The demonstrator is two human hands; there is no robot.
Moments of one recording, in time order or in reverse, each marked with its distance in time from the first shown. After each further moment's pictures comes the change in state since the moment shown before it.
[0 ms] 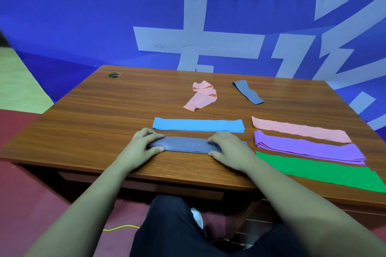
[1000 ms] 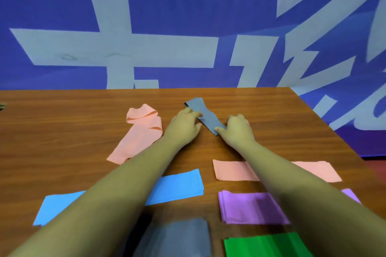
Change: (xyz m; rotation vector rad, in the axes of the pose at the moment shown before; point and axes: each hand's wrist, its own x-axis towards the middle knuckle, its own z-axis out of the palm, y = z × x) left_hand 0.333 0.178 0.157 0.088 -0.079 0.236; right_hand 0.131 0.233 -0.057 0.092 0.251 0.797
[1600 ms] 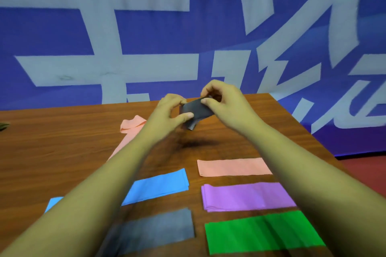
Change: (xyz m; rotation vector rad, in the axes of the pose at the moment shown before) left_hand -0.045 0.053 -0.087 -0.391 0.209 0.210; right_hand -0.076 -0.036 -0.140 0.490 0.174 -0.564
